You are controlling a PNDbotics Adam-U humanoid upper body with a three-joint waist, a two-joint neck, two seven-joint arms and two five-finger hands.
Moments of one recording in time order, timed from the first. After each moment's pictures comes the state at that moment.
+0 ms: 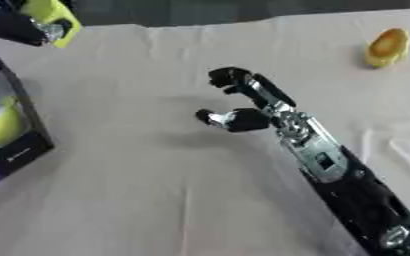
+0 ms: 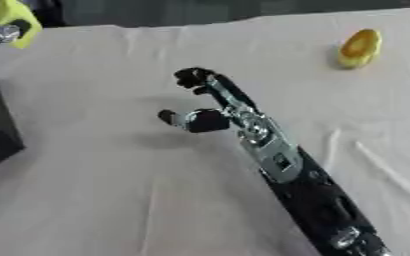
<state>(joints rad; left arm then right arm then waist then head) -0.79 0.63 -0.11 -1.53 -0.65 0.44 -0.45 -0.56 -0.23 0.35 -1.47 0.19 0.03 0.09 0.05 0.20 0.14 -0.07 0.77</state>
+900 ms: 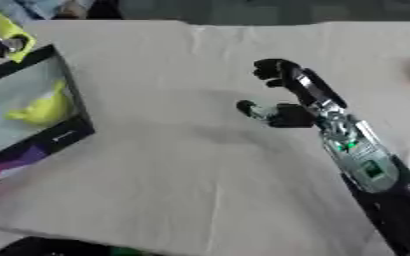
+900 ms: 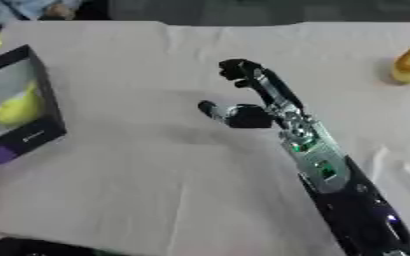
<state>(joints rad) -0.58 0.80 -0.03 -1.41 -0.61 0.50 -0.39 -0.58 -0.24 0.33 -1.51 0.17 0.03 0.07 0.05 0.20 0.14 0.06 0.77</state>
